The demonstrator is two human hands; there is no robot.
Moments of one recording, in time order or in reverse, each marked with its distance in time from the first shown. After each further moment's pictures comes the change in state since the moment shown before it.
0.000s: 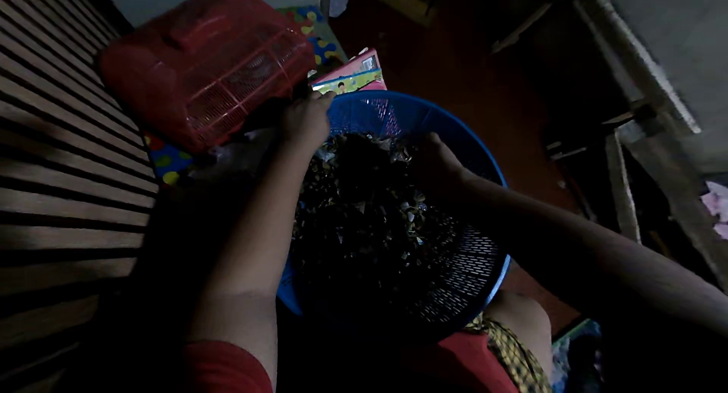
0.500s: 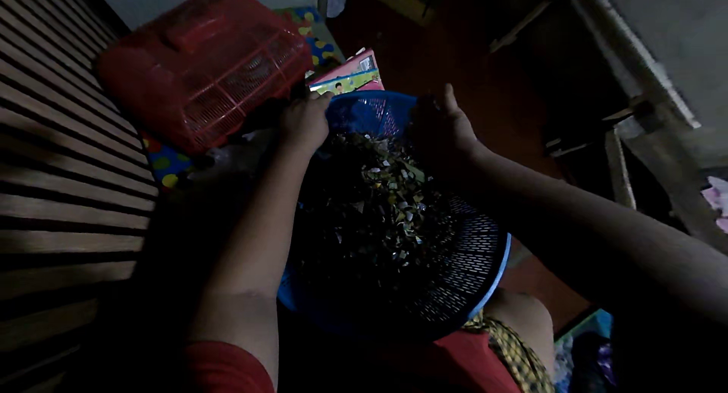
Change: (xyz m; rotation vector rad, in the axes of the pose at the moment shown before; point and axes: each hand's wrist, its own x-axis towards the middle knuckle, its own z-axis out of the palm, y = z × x) left_hand 0.000 0.002 0.001 0.014 0.004 -0.001; right_hand -0.014 0.027 -0.039 -0.086 0.239 0.120
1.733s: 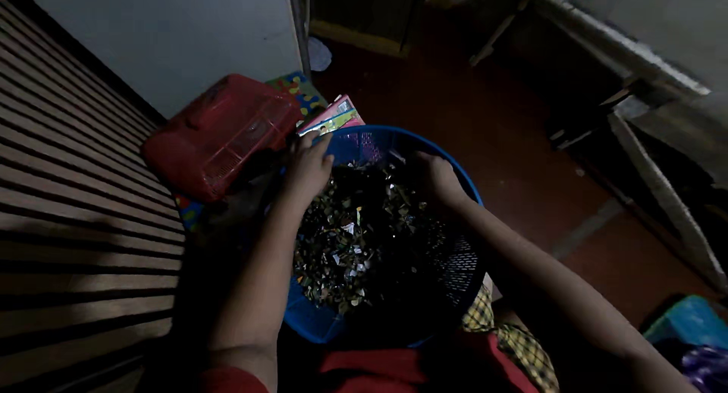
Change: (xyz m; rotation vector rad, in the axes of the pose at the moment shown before) left_hand -0.054 0.048 -0.045 -0.194 0.018 0.143; right_hand -0.045 -0.001 0.080 1.201 0.360 0.422
